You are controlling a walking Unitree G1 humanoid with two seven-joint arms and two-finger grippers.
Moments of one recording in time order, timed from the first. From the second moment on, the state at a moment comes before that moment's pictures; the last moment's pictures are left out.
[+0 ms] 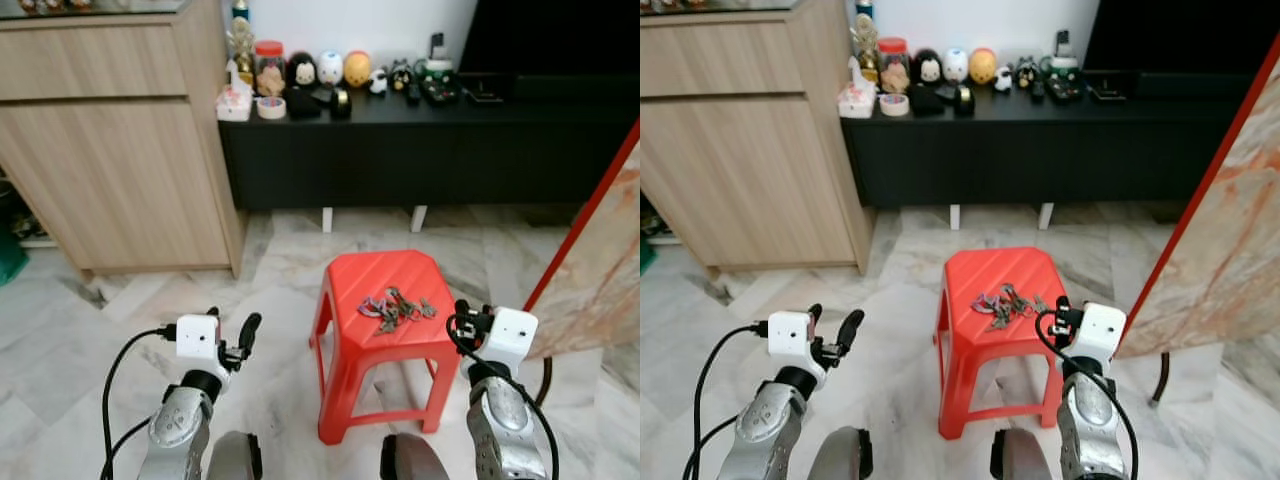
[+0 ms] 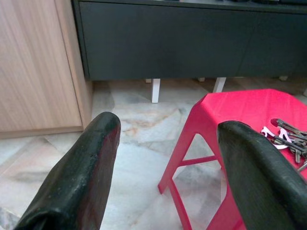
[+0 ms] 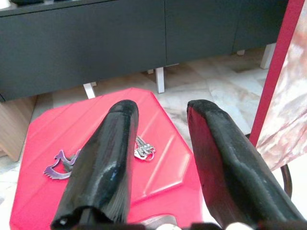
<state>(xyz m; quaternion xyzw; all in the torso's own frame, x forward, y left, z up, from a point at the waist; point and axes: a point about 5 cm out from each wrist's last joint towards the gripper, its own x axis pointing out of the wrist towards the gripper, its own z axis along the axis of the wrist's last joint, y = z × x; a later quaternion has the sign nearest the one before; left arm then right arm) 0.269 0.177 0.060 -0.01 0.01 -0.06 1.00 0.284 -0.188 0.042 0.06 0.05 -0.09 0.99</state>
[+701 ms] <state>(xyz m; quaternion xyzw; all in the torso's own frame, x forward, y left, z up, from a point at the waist) 0.267 0.175 0.054 -0.02 0.02 -0.07 1.00 0.287 -0.181 0.041 0.07 0.05 -0.08 0.99</state>
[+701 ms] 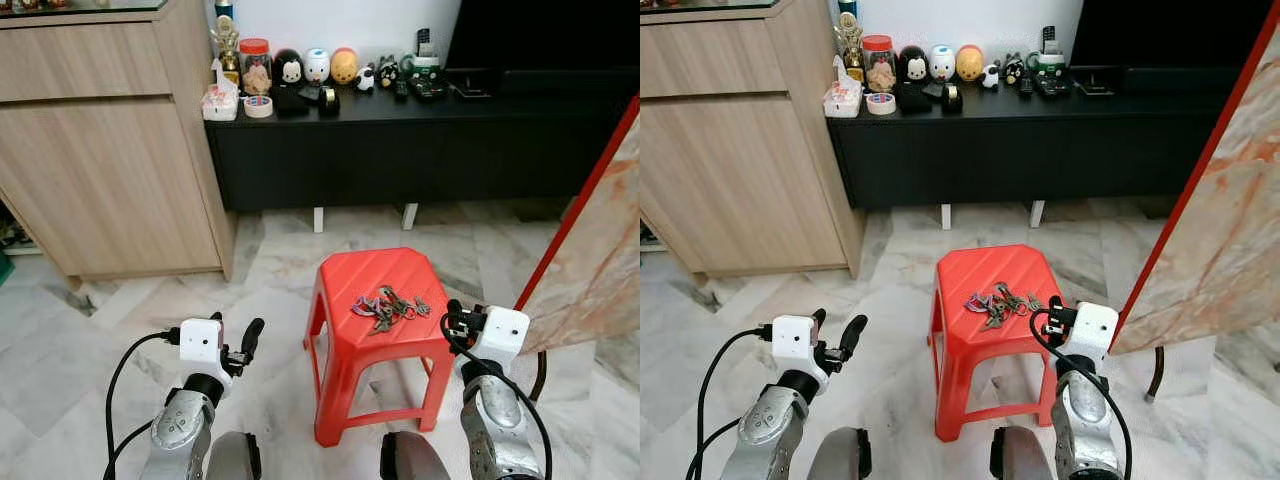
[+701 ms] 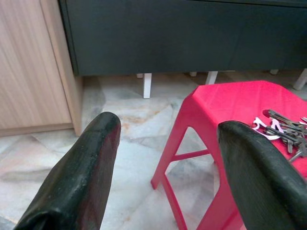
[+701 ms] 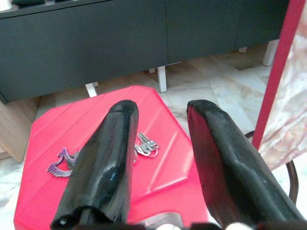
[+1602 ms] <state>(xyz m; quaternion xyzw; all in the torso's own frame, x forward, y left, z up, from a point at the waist) 0.268 0.163 0.054 -0.02 0.02 -0.09 1.00 0.284 -0.180 0.036 0.09 0.06 -0.06 0.99</state>
